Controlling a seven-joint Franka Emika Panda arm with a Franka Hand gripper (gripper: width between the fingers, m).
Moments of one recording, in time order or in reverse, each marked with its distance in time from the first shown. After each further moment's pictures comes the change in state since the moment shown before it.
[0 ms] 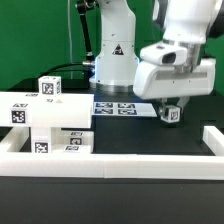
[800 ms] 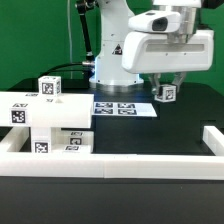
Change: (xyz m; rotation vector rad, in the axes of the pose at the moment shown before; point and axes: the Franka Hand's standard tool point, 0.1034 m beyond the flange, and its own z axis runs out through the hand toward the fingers) arm 0.021 0.055 -0.035 -0.024 0.043 -0.034
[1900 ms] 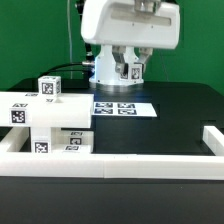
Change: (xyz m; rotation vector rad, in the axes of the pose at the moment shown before) arm 0.025 0.102 -0.056 -0.059 0.024 -0.158
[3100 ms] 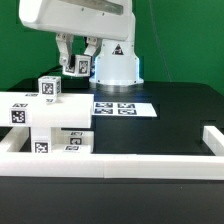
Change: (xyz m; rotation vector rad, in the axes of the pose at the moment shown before) arm -0.006 0.108 -0.004 -0.042 -0.071 -0.201
